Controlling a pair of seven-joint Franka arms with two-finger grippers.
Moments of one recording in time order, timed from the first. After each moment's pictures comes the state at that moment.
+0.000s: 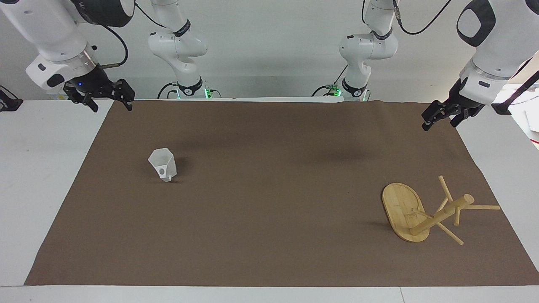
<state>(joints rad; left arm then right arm) -0.08 0.00 0.04 -1.61 -0.02 1.62 -0.10 0.01 0.00 -0.10 -1.54 -0.04 1.42 -0.15</state>
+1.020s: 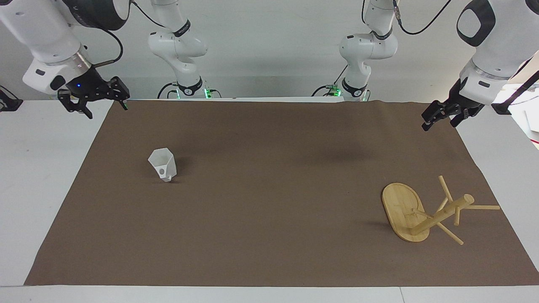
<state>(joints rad) -0.08 0.00 0.04 -1.61 -0.02 1.62 -0.10 -0.10 0.00 -0.10 -1.59 0.04 1.52 -0.71</state>
